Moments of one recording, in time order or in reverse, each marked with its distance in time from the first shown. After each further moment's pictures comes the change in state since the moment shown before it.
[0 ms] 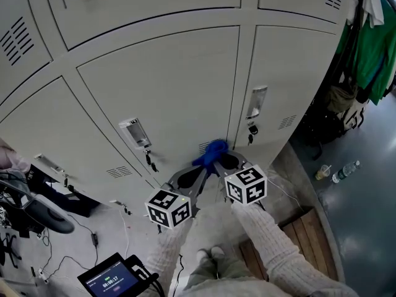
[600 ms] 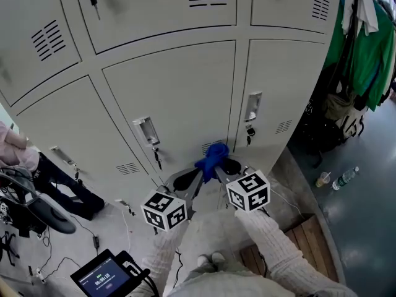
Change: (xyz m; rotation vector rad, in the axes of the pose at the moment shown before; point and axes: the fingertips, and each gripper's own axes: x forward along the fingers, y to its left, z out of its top) left arm -0.040 -0.020 0.028 0.060 -0.052 0.017; right arm -0.042 0.038 0.034 -0.081 -0.029 0.015
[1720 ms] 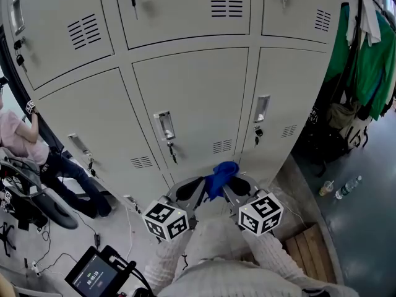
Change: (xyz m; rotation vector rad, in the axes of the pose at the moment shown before) left arm -0.057 -0.022 0.004 -0.022 -0.091 0.019; right arm -0.058 0.068 0.010 0.046 -0.139 0.085
